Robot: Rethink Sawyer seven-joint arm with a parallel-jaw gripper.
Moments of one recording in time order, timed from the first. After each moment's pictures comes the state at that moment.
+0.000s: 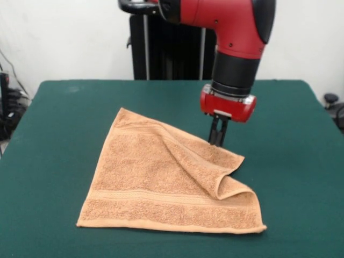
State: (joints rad) arm 0.05 -0.45 -0.16 1.71 -0.07 0.11 2.25
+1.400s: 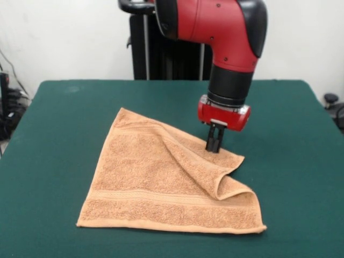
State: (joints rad) arm 0.06 -0.38 -0.16 1.72 -0.07 0.01 2.25
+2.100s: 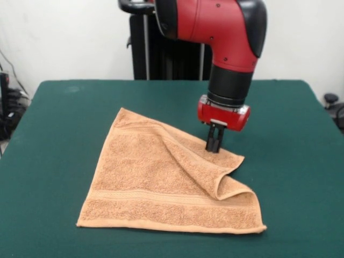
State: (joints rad) arm 0.05 -0.38 -0.16 1.72 -0.07 0.00 2.25
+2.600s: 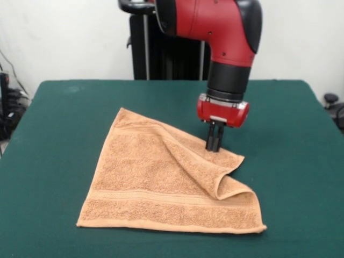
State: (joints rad) arm 0.06 -0.37 -0.17 1.80 -0.07 -0.21 2.25
